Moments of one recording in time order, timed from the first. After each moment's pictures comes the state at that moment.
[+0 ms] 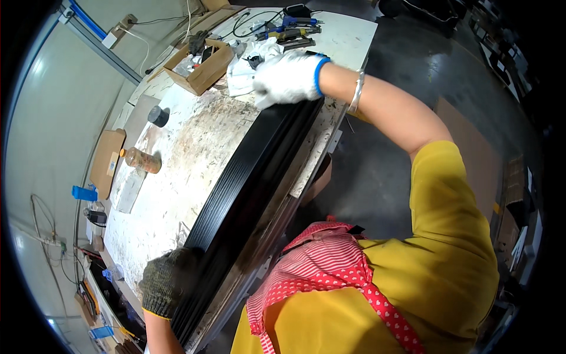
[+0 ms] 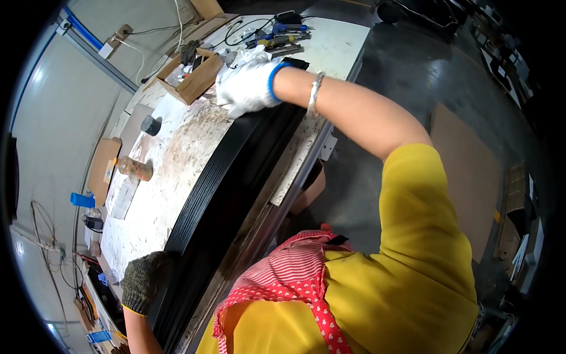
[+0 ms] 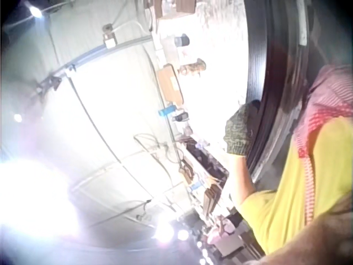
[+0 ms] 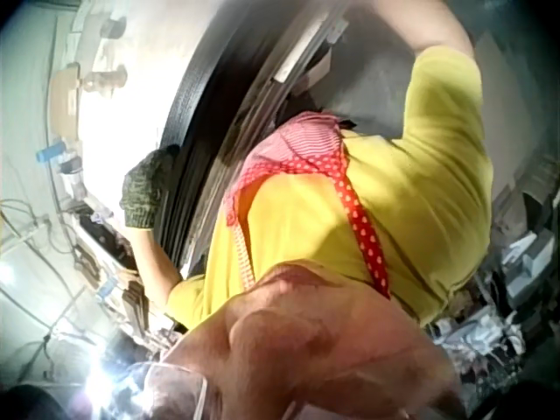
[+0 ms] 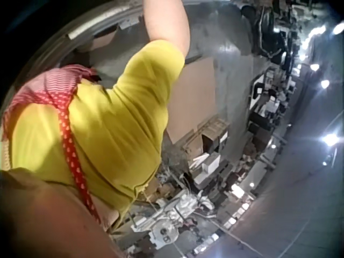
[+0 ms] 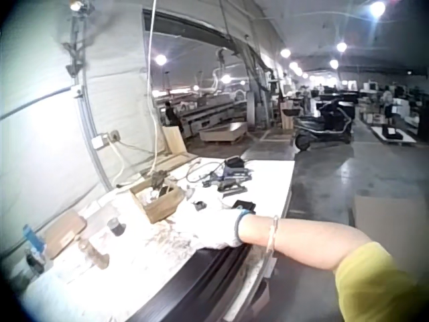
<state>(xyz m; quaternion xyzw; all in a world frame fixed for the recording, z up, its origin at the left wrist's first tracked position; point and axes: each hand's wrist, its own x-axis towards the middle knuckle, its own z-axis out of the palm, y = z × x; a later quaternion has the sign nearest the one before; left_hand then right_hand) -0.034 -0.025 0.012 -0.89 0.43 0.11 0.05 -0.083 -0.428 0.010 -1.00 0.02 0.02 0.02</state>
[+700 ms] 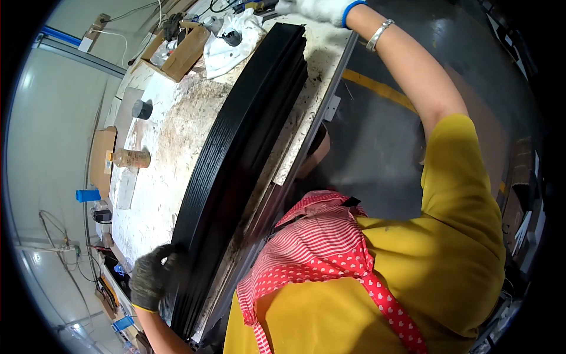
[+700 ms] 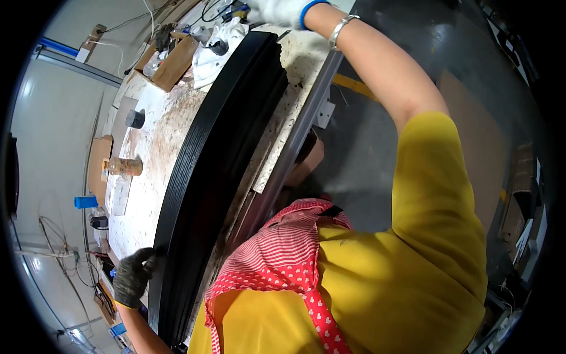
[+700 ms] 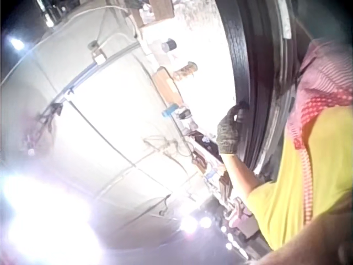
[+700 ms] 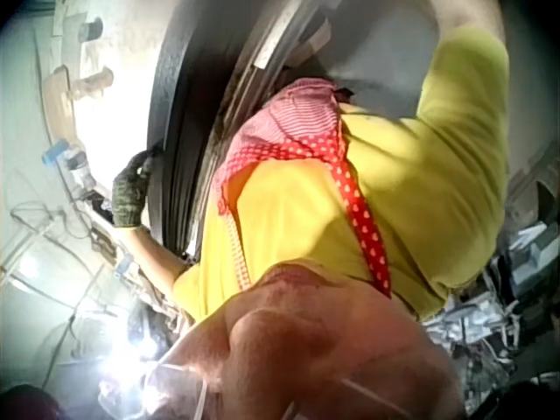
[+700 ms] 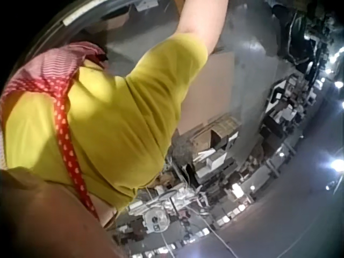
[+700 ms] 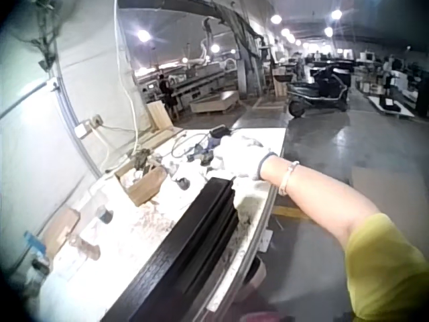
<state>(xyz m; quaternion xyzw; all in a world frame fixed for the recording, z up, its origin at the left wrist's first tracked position) -0.016 -0.053 0.019 -0.91 0.36 0.19 0.02 -0.135 -0.610 -0.034 -0.96 0.20 -0.18 -0.03</state>
